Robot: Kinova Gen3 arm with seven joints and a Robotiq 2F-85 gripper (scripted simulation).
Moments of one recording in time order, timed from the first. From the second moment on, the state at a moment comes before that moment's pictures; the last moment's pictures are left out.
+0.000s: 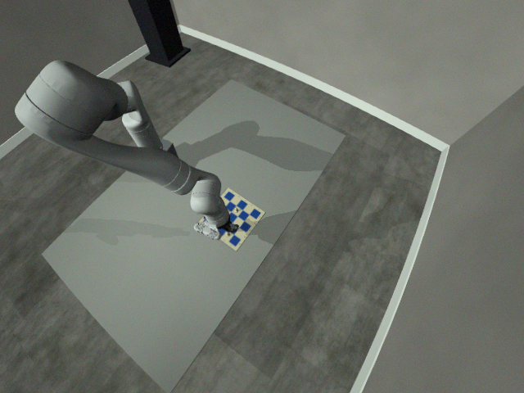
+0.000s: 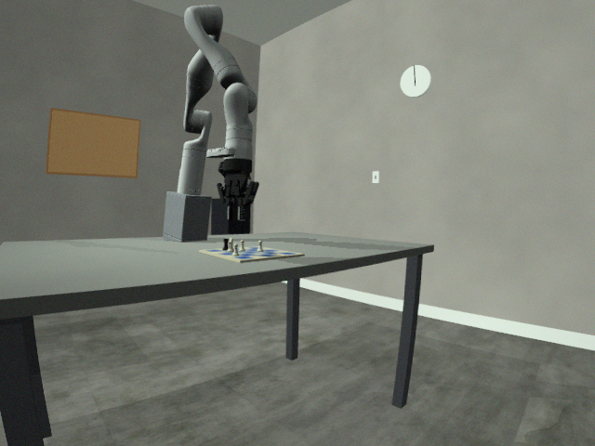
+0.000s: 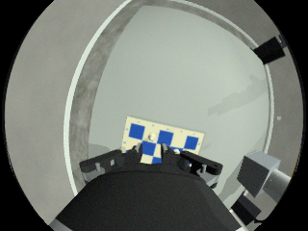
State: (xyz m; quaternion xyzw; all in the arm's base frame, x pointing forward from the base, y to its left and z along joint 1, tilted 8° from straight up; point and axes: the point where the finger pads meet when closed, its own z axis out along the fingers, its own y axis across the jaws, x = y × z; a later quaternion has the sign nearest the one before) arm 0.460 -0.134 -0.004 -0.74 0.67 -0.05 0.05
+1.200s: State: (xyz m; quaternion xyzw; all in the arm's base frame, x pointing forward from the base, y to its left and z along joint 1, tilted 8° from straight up) arm 0.462 -0.136 -0.015 -0.74 0.67 -0.05 0.05
